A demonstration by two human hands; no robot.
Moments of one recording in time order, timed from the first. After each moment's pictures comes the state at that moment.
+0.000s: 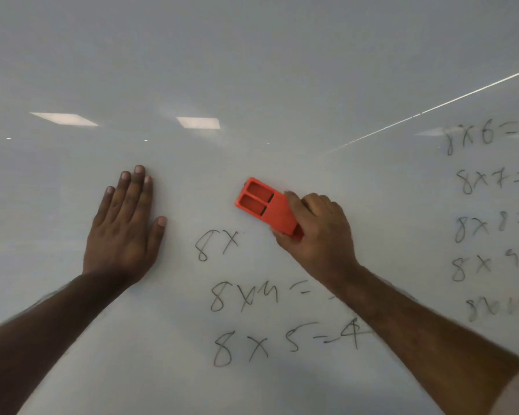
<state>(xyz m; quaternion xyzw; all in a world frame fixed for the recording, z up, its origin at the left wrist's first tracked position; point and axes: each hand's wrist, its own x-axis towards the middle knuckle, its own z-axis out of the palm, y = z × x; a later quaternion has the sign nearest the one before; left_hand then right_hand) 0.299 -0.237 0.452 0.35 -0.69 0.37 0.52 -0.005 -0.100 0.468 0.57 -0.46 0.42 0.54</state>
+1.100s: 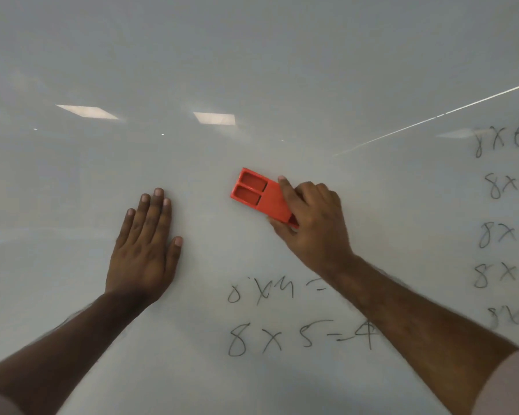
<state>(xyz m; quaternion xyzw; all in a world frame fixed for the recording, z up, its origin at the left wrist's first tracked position) 0.304 -0.232 0.404 0.37 -0.68 0.36 0.52 0.022 -0.115 0.480 0.60 -0.43 0.40 0.54</state>
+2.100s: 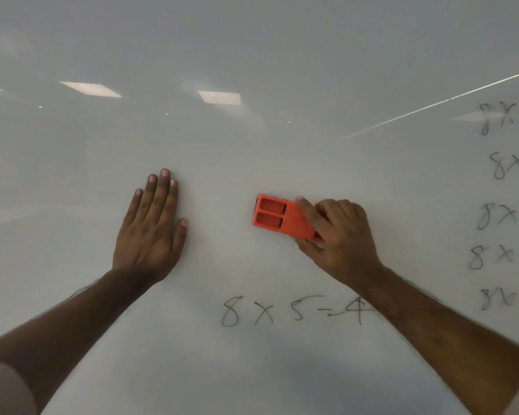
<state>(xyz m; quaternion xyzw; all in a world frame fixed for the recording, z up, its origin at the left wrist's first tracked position) 0.287 -0.216 0.397 0.39 -0.70 0.36 0.49 -0.039 -0.100 0.425 0.62 -0.40 0.33 0.58</state>
